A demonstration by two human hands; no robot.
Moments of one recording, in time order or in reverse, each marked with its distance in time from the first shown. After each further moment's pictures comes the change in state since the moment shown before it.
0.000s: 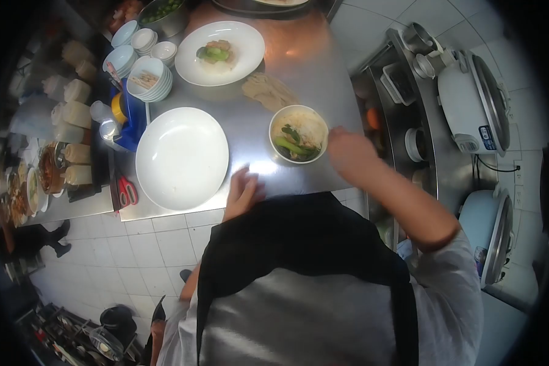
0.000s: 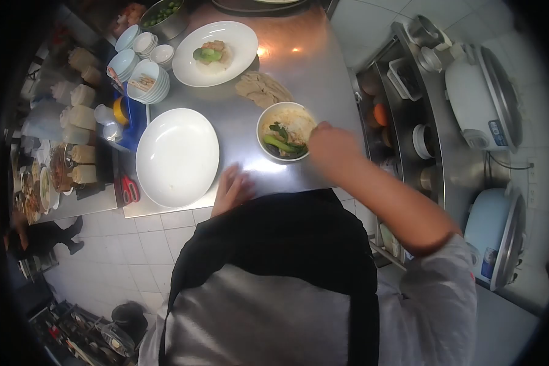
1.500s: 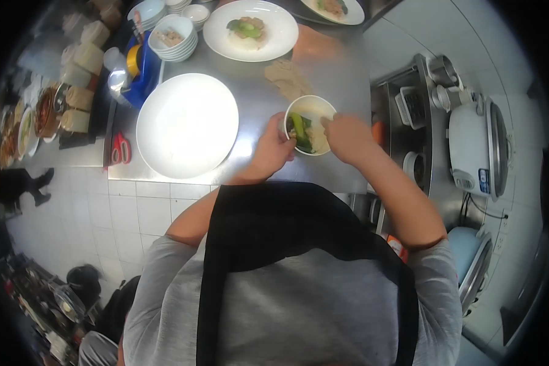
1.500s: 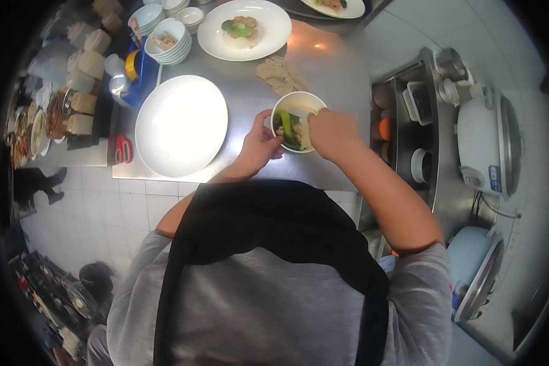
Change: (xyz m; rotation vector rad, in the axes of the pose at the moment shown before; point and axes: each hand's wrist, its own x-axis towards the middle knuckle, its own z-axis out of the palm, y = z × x) left_hand 0.076 0.024 0.064 0.298 -0.002 0.179; right_hand 0.055 -0.002 -0.008 -0.056 -0.039 -0.117
